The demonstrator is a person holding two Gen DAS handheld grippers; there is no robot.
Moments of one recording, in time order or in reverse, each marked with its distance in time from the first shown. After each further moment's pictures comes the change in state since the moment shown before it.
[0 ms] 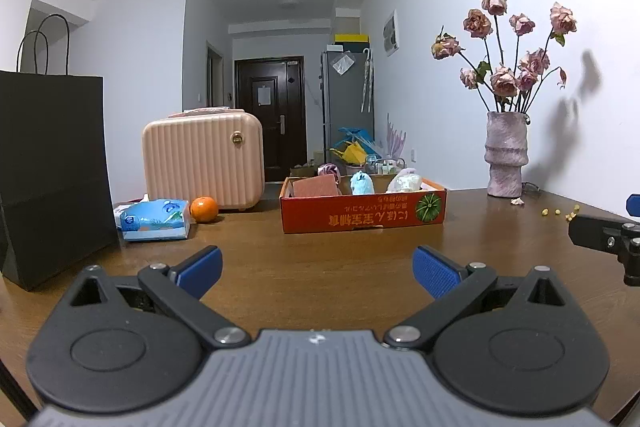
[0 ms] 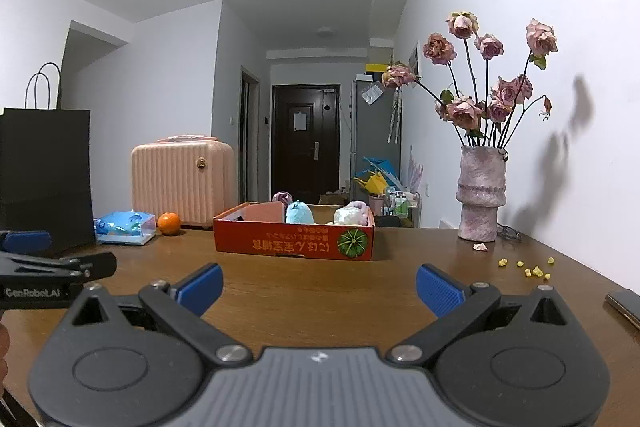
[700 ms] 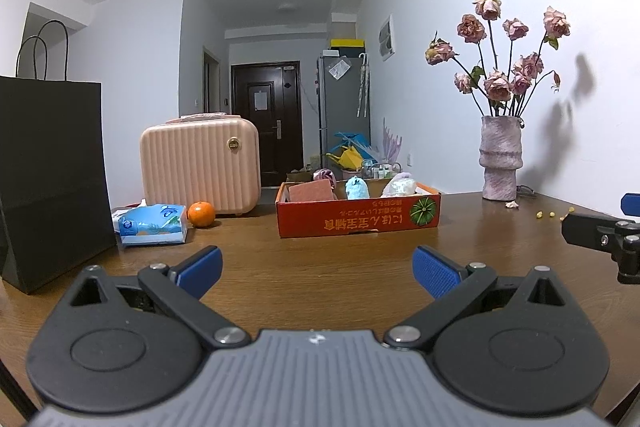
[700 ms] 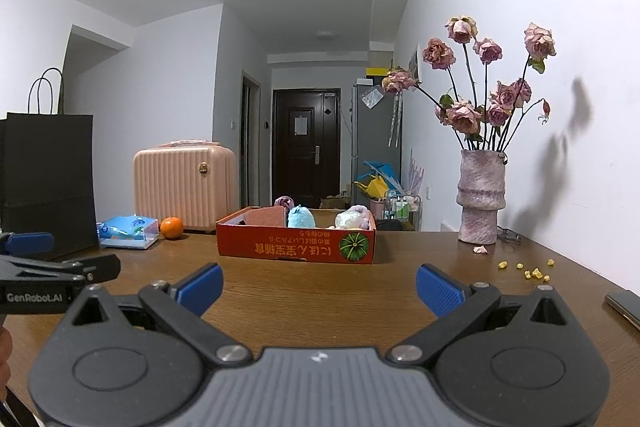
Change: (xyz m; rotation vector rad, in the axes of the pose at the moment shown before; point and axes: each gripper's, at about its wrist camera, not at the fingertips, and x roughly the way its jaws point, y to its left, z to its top) left arm -0.008 0.000 -0.003 0.005 -0.014 -0.011; right arm -0.007 0.001 0.001 0.002 -0.012 0.003
